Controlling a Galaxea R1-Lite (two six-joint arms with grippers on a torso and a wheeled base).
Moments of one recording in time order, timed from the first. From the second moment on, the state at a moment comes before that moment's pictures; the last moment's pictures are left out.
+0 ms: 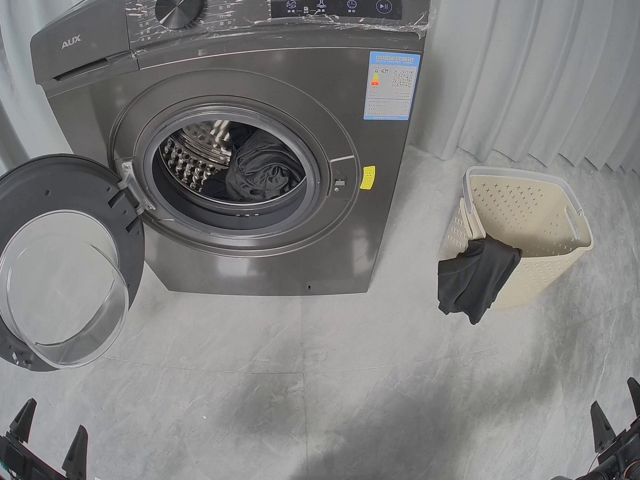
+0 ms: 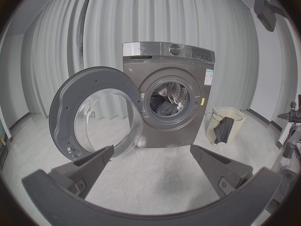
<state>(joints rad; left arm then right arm) 0.00 0.02 -0.02 0.00 -0.02 0.00 0.01 0.01 -0.02 0.01 0.01 0.02</state>
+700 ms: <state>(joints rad) 0.00 0.01 -0.02 0.00 -0.02 0.00 0.01 0.01 -0.02 0.01 0.01 0.02</state>
